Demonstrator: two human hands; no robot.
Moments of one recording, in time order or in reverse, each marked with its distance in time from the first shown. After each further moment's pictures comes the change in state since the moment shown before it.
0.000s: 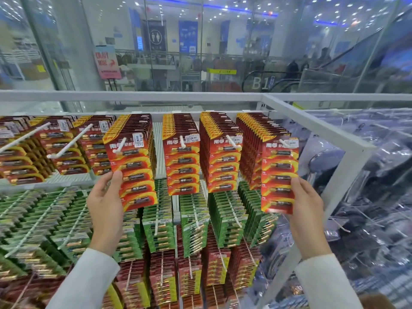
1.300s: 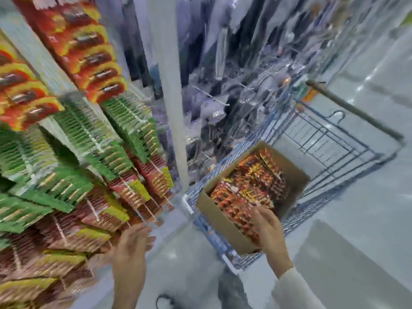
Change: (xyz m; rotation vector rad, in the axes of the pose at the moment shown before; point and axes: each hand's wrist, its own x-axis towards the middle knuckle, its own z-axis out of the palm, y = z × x) left_hand -0.274 -0.223 -0.004 0.534 -0.704 -0.522; right_hand -0.178 0.193 -0.300 -0.259 0.475 0.492
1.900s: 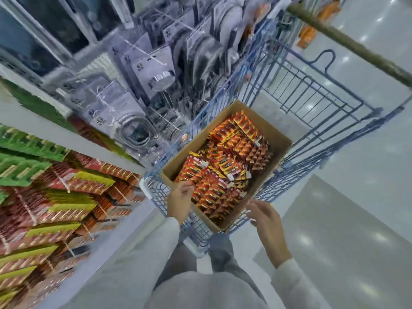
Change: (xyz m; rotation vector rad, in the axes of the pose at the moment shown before) left_hand 0.047 -0.065 0.288 0.437 -0.280 -0.177; right_hand 0.094 0.042 -0.133 -0.057 -0.011 0.234
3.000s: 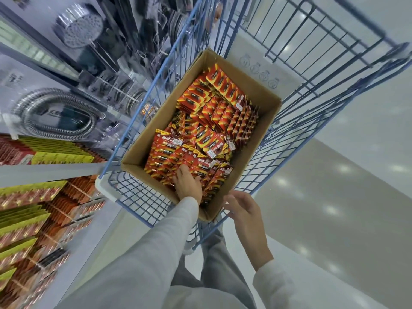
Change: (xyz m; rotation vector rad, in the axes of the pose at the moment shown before) left_hand 0.069 -0.059 0.131 0.588 -0.009 -0.023; right_hand 0.019 0.022 0.041 0.031 0.098 0.219
